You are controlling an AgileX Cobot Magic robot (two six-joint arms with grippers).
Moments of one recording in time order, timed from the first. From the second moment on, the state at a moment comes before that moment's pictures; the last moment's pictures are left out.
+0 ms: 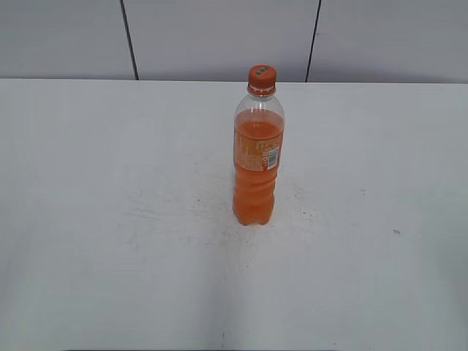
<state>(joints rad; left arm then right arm) -0.10 -0.01 -0.57 0.03 1.04 -0.06 0.10 -0.01 -0.44 0.00 1.01 -0.07</state>
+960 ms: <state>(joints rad) -0.10 0.35 -0.68 0.03 0.50 -0.06 0.10 -0.01 -0.44 0.00 1.01 -0.07</state>
